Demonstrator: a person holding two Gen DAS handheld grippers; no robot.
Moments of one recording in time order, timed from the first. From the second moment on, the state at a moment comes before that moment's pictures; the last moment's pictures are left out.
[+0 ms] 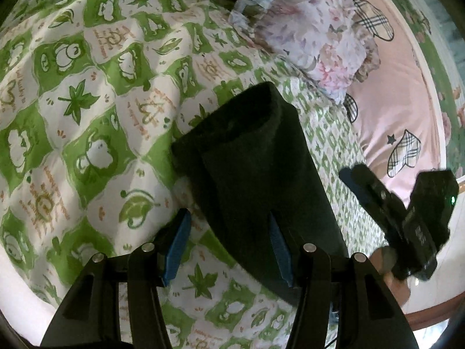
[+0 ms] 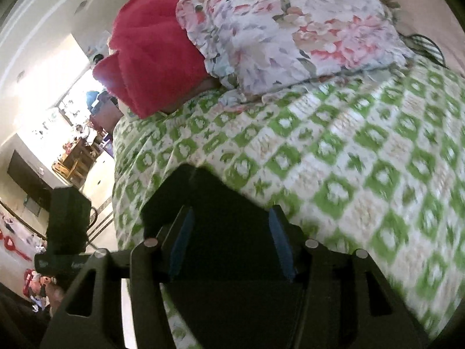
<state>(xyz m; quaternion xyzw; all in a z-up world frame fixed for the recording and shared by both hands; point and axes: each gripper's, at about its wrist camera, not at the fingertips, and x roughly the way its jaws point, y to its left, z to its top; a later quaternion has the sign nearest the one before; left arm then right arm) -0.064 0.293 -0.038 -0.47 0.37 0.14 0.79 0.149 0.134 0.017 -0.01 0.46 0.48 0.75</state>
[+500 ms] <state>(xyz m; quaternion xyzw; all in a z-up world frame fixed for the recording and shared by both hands) -0.057 0.292 -0.045 -0.47 0.35 0.18 0.79 0.170 0.219 -0.019 -0.12 0.50 0.55 0.65</state>
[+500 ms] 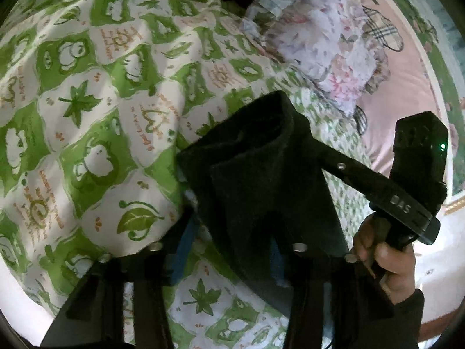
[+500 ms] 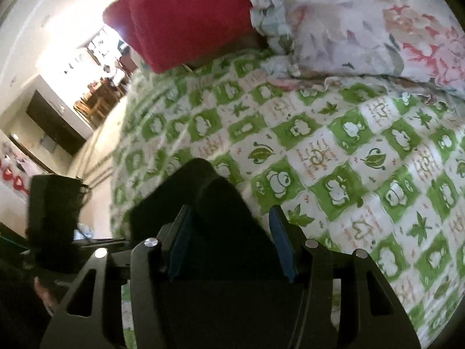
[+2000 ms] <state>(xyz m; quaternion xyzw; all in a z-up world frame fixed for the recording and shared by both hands) 0.020 0.036 0.104 -0.24 0.35 -0.04 0.90 0.131 -0.091 0.091 0.16 0.35 0.49 0.78</state>
